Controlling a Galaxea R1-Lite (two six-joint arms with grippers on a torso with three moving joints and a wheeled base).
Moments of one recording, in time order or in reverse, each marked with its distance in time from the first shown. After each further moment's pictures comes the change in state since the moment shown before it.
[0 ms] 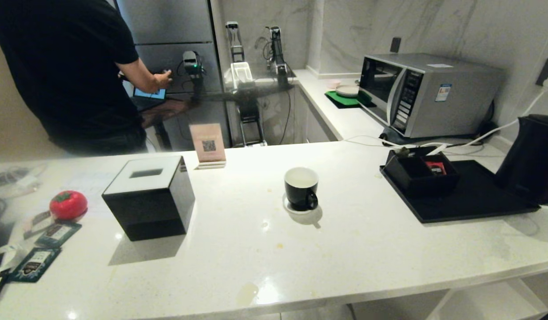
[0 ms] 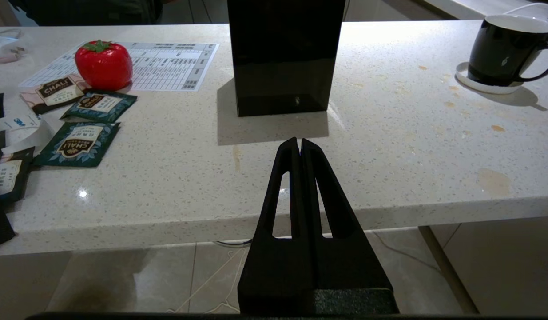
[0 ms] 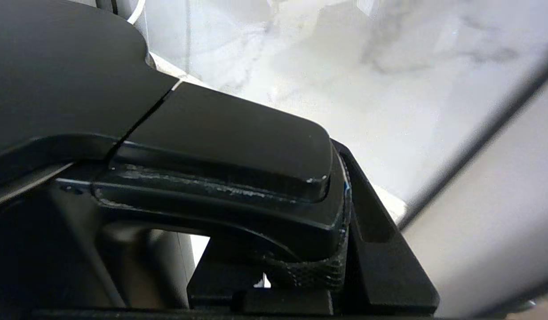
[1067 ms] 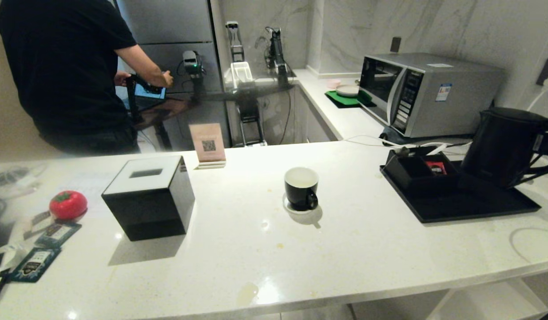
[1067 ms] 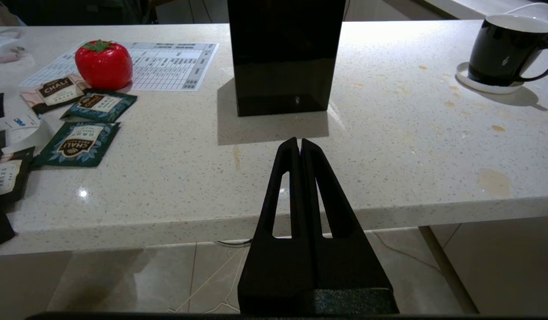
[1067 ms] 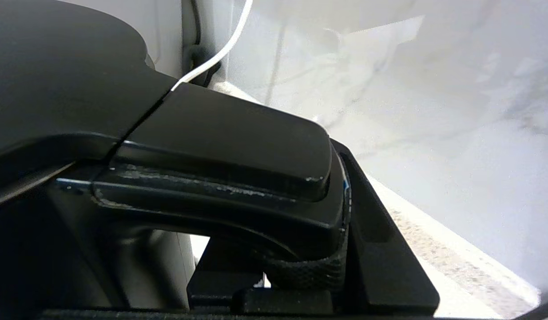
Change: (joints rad) left arm 0.000 0.000 0.000 0.000 0.000 0.000; right arm 0.098 0.262 -0.355 0.027 0.043 -0.007
